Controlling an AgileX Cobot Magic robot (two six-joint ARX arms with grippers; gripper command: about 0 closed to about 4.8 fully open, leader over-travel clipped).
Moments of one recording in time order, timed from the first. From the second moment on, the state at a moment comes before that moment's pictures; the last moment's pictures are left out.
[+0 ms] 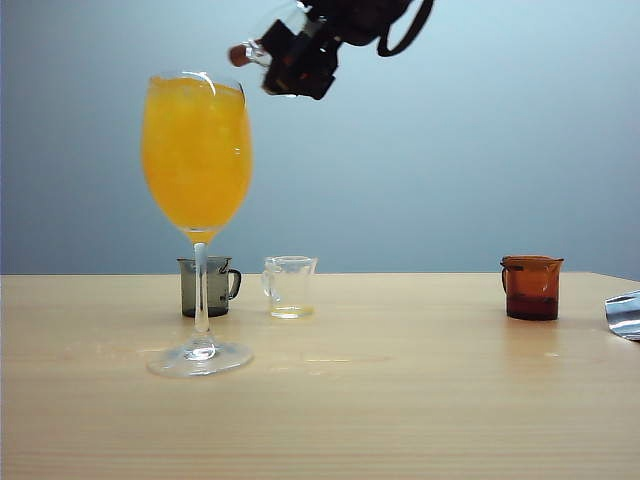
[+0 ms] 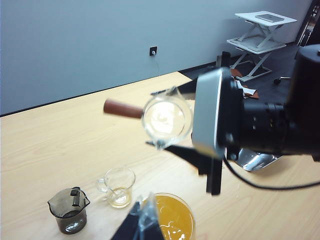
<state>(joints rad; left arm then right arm) -0.27 0.66 0.91 -0.39 0.47 0.02 0.75 1.55 1.08 0.35 0.14 -0.84</state>
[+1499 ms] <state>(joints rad) -0.27 0.66 0.91 -0.47 0.56 0.03 0.58 1.87 0.80 0.95 0.36 -0.09</state>
